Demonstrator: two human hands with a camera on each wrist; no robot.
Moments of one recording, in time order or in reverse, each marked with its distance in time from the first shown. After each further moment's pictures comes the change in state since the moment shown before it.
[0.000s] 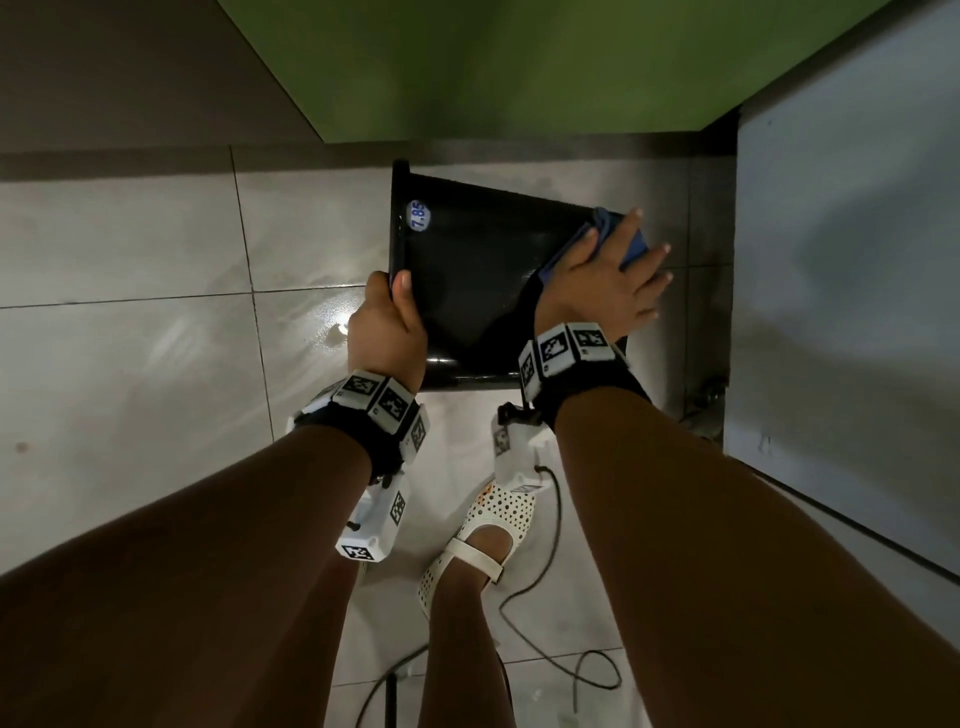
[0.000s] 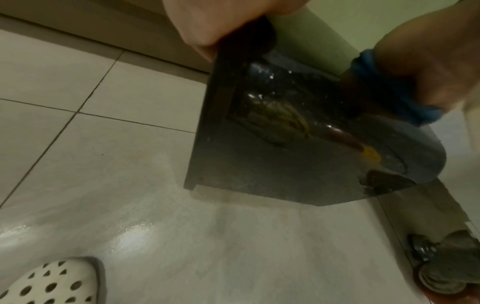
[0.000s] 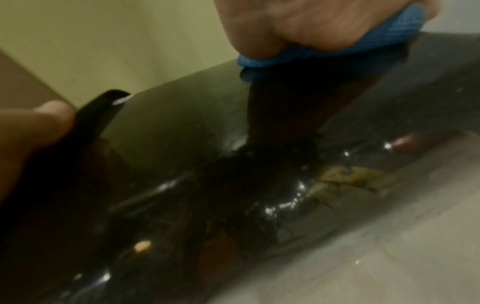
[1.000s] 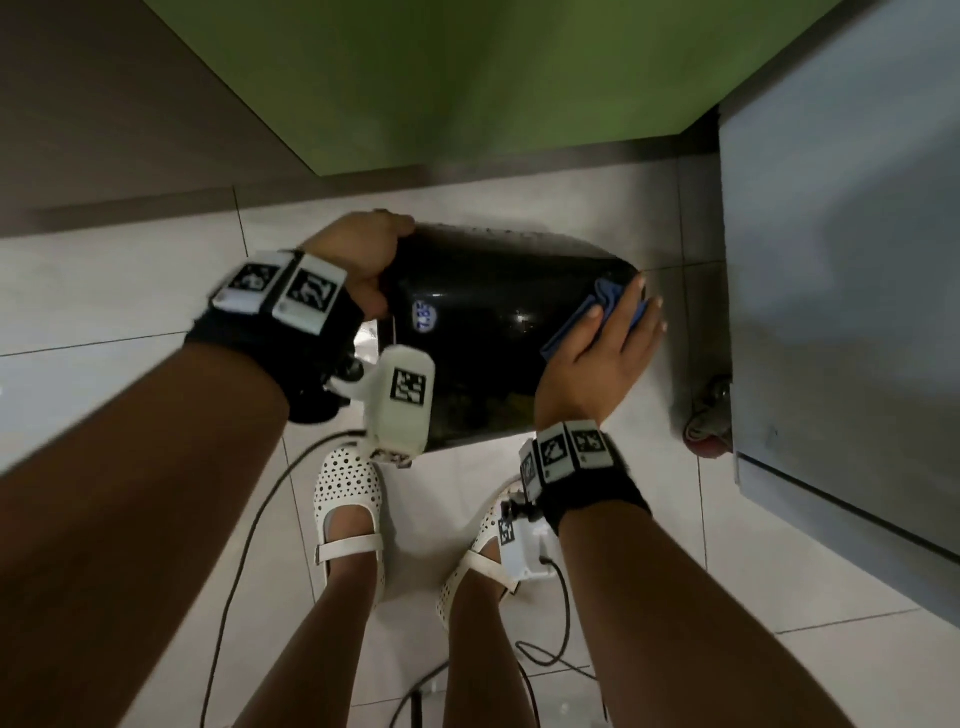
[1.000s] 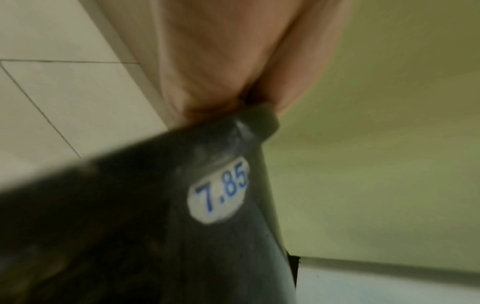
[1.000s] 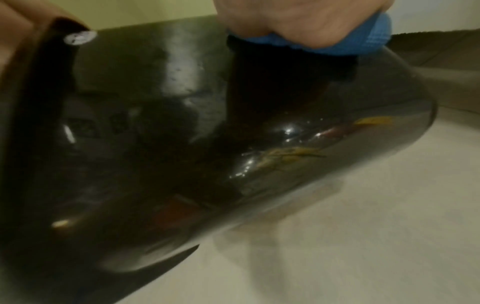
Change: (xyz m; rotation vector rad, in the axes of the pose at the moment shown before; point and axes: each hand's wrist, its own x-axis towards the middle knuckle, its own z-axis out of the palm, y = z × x) left_hand 0.060 0.074 -0.043 -0.468 -0.499 -0.569; right_hand -0.047 0.053 -0.003 0.381 0.143 -0.126
